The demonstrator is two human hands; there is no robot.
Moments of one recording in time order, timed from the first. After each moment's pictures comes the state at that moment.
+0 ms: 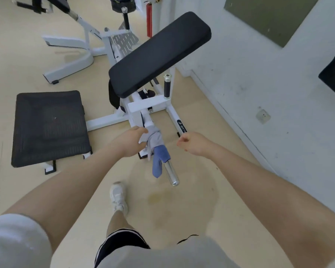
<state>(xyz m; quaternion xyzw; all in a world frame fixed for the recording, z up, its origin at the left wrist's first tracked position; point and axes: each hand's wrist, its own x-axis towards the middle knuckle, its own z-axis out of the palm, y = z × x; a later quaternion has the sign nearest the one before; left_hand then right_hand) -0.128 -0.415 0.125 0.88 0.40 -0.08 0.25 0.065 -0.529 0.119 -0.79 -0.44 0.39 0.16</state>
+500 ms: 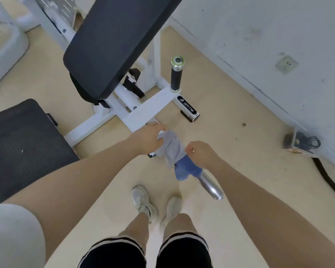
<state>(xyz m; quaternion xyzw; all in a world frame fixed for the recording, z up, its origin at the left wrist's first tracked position) -0.024 -0.161 0.003 0.90 0.22 -0.22 0.31 0.073 -0.325 -0.036 -0.86 -0.25 0.42 0.09</state>
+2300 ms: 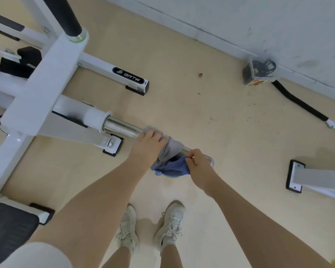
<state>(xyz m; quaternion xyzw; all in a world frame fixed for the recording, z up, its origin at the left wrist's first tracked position) 0.015 -0.273 -0.250 0.98 -0.15 -0.12 -0.02 0.000 -0.442 -0.185 -0.82 0.11 0.37 0.42</state>
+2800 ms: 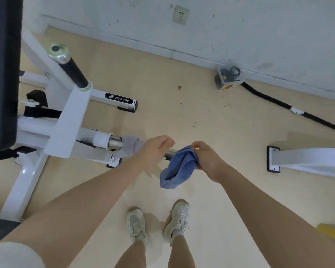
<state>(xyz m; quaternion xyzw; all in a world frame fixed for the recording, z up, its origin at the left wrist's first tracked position) 0.012 -0.285 -0.090 0.82 0.00 -0.28 0.50 0.002 -0.454 -0.040 -0.72 0.26 0.34 0.54</state>
